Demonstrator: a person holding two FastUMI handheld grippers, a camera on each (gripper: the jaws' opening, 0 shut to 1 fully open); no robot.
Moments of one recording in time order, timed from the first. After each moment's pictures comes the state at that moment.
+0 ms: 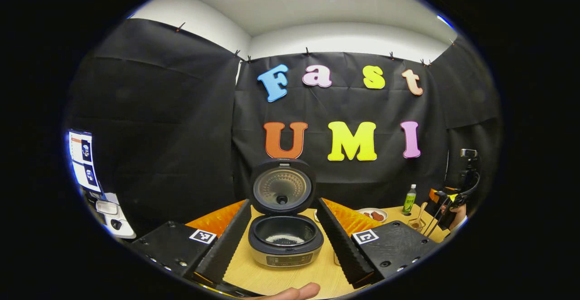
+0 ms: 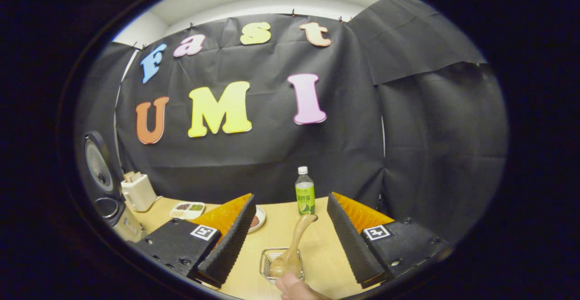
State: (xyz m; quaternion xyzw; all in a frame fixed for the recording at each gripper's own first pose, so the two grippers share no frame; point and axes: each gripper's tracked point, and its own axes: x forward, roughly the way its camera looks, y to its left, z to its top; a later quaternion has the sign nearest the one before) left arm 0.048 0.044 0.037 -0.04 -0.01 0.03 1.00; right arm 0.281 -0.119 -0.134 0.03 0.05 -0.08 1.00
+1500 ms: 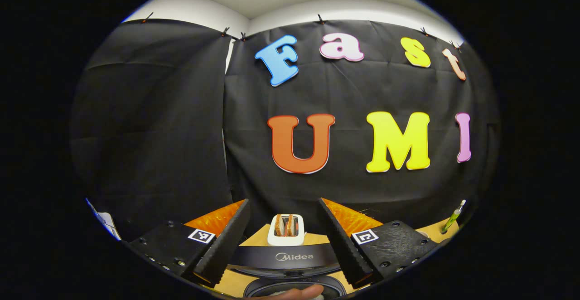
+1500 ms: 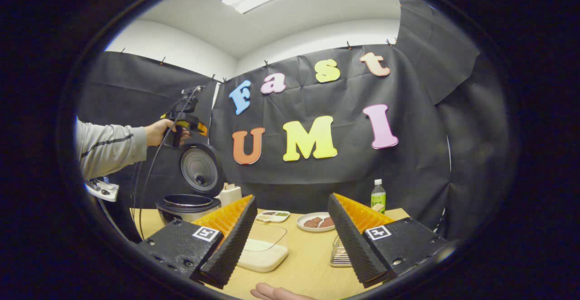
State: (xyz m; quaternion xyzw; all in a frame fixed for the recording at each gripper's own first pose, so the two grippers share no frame) left arm 0.377 0.104 0.067 -0.01 0.06 0.10 0.99; right arm 0.139 -0.031 -0.157 0.02 -0.08 0.19 0.98
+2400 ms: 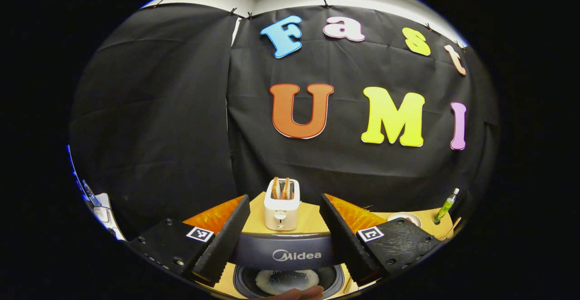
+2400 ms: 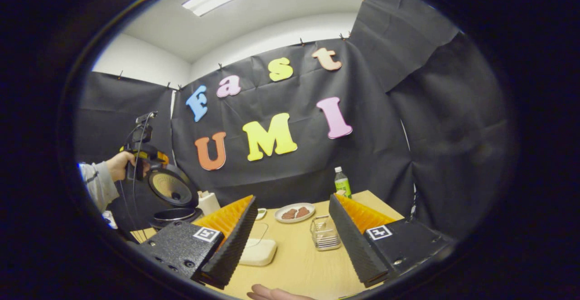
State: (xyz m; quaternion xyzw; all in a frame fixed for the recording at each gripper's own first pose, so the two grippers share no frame) left arm 0.294 0.077 -0.002 -0.06 0.14 0.07 0.99; right arm 0.075 -0.053 -0.146 0.12 -0.02 0.07 0.99
